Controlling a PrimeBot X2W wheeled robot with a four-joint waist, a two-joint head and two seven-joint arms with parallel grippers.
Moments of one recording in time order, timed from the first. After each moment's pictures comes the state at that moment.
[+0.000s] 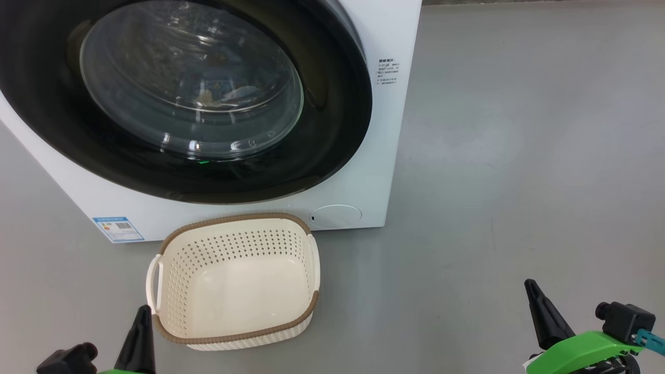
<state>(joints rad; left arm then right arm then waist) -0.01 0.09 -0.03 0.28 -0.53 -0.13 -0.21 -0.09 -0.19 0.07 0.42 0.66 0.14 -0.21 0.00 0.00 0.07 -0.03</state>
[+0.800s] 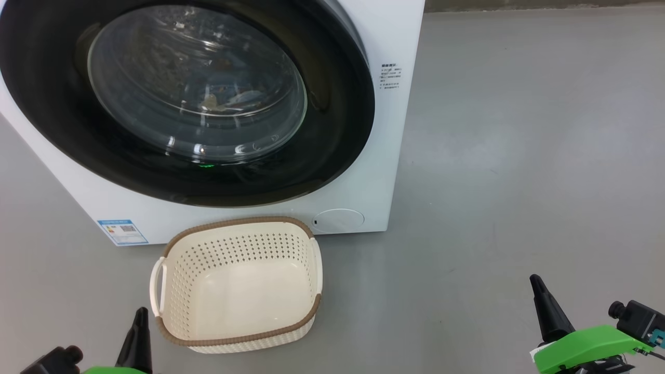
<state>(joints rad) -0.01 0.08 0.00 0.28 -0.75 -0.13 -0.14 -0.09 -0.16 0.03 0.39 0.86 0.14 -0.14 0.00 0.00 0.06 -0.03</state>
